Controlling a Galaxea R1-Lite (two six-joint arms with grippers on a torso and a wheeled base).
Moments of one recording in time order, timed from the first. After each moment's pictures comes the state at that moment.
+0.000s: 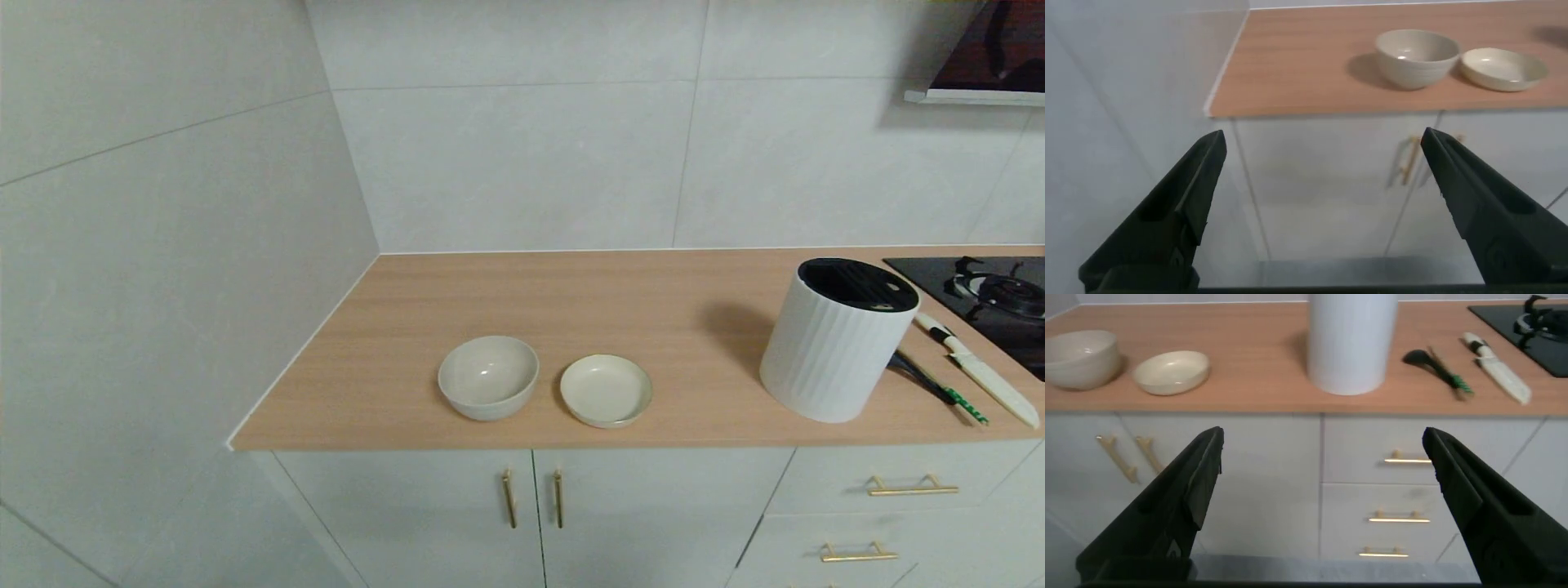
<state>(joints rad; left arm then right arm) 0.00 0.00 0.00 0.00 -0.02 0.01 0.00 0.00 0.00 0.00 0.03 0.00</state>
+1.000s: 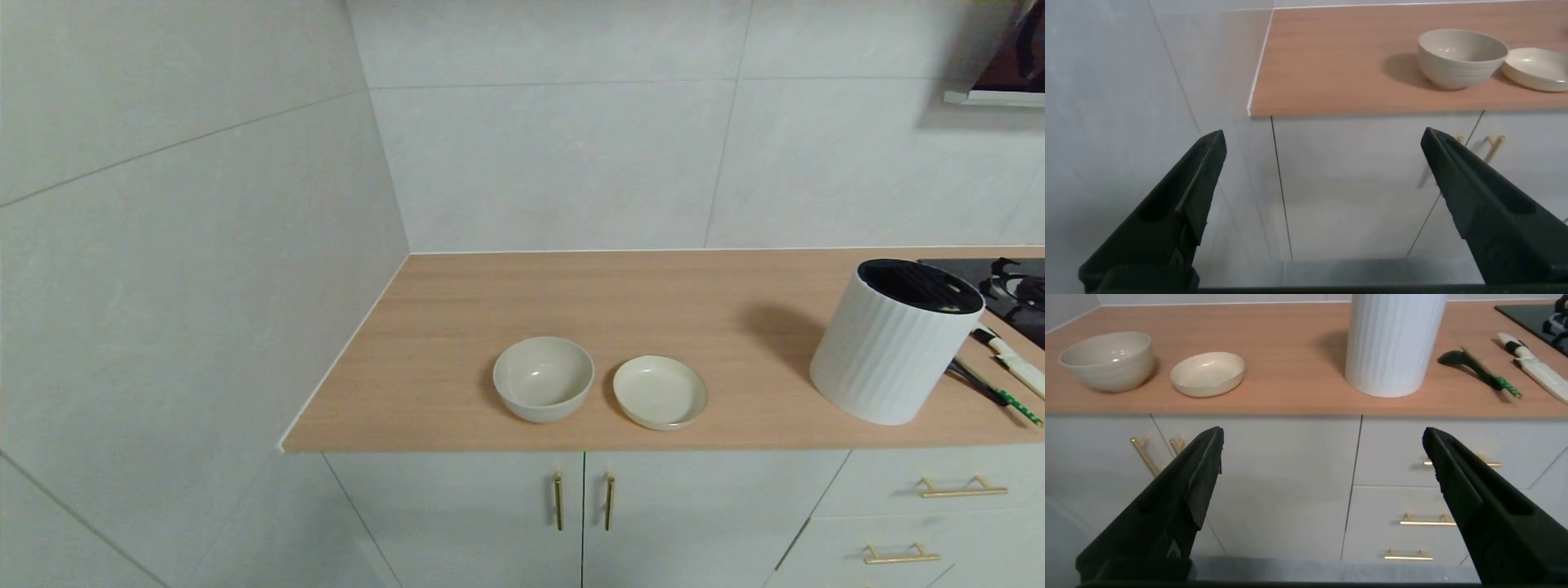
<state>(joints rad) 0.00 0.00 0.00 0.00 -0.02 0.01 0.00 0.00 0.00 0.00 0.03 0.00</state>
